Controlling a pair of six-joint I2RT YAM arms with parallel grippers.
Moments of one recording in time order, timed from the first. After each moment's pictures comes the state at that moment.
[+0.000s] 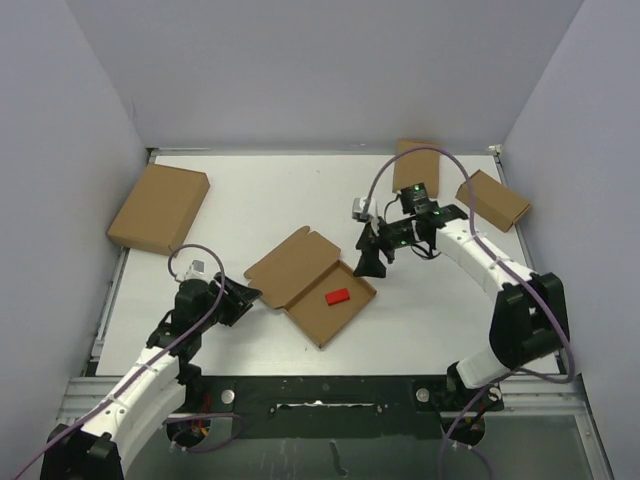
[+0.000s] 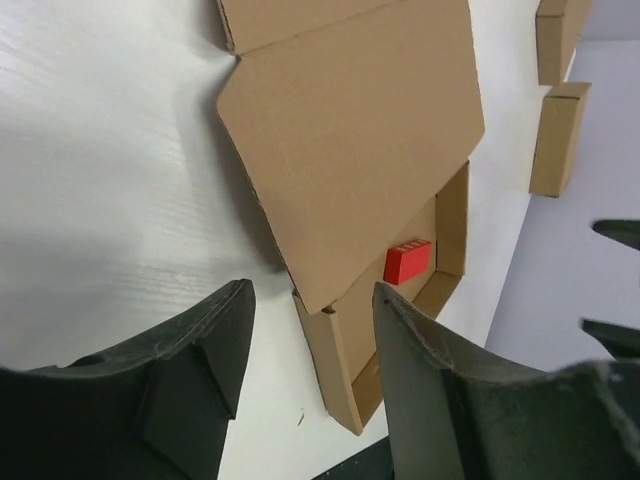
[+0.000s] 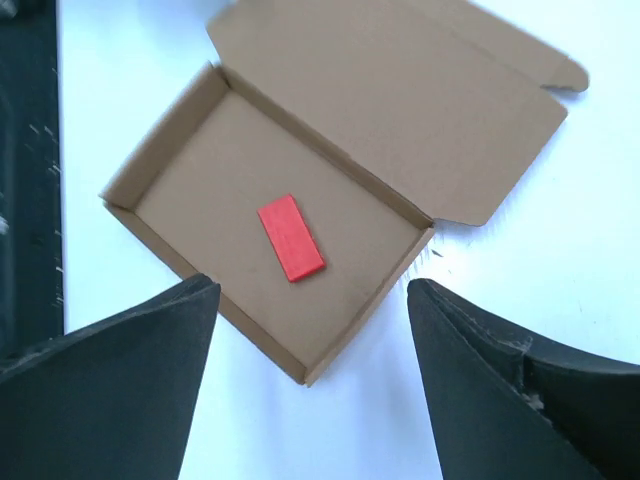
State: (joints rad) left arm -0.31 0.67 0.17 -0.08 0.16 -1.14; right arm 0.41 1.58 1.17 -0.71 -0.82 -0.81
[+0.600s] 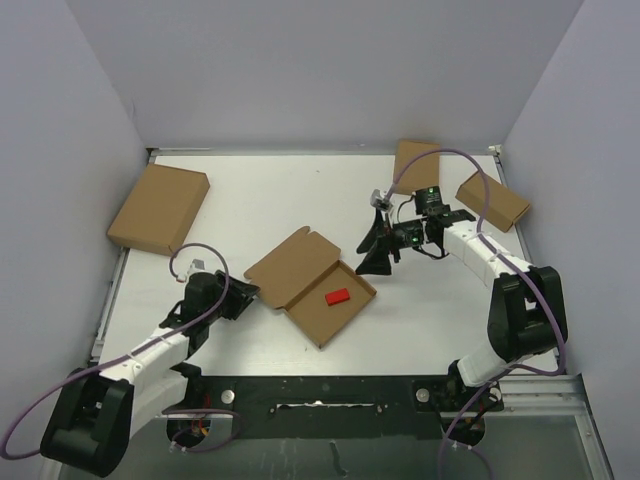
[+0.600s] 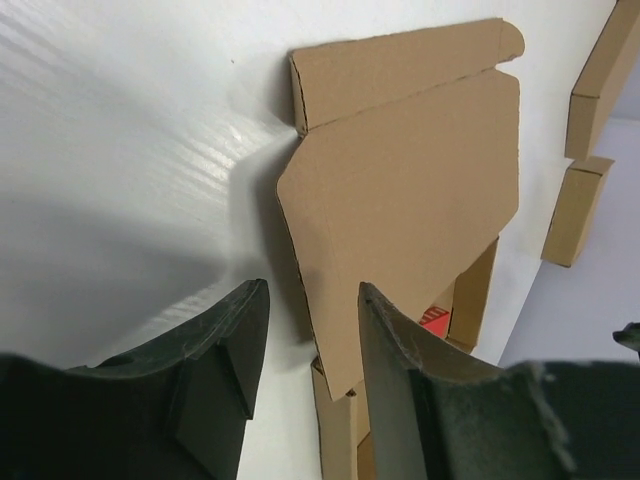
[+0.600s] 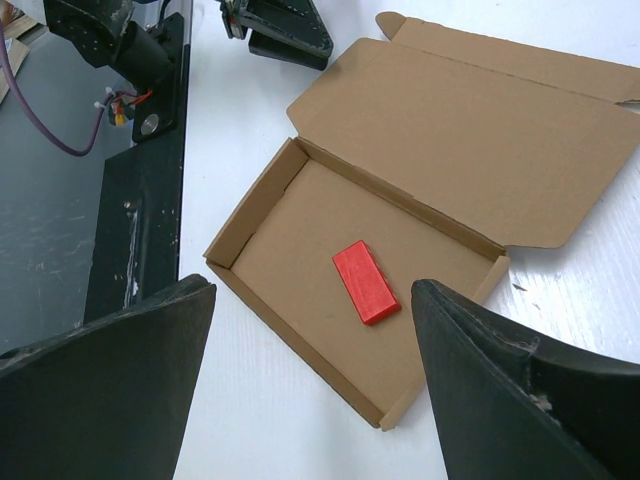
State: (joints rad) left arm -0.31 0.96 0.17 0.15 0.07 -1.23; right arm 0.24 1.56 1.07 -0.54 -1.21 -0.54
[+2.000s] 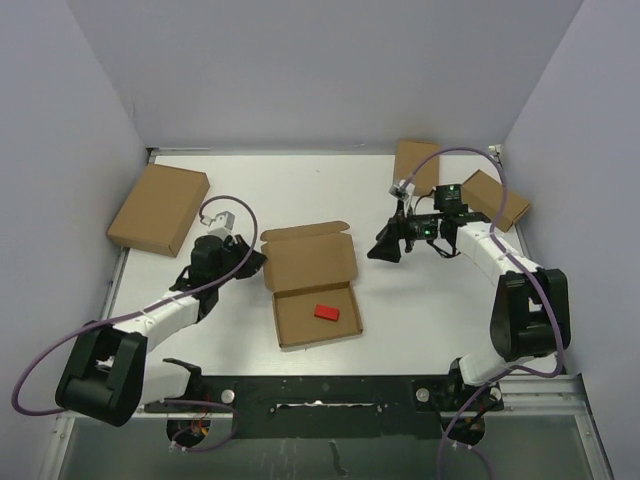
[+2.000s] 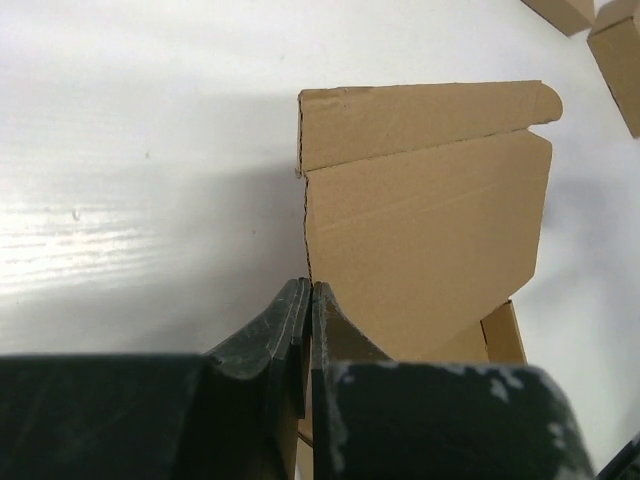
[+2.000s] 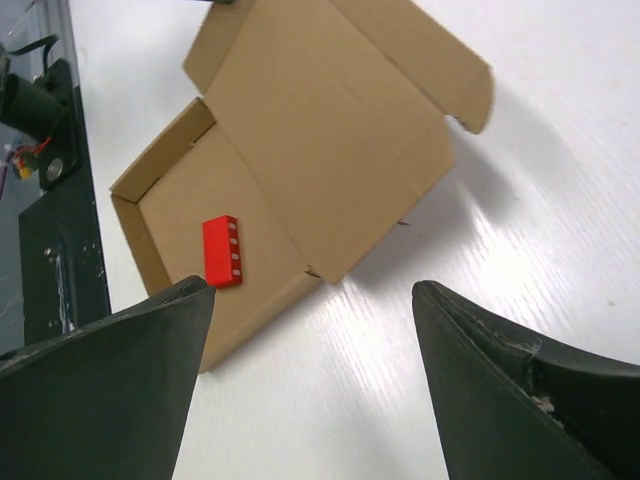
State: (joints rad) left arm -0.31 1.25 0.44 0.34 0.17 -0.65; right arm 0.13 1.55 1.04 -0.42 -1.08 -0.41
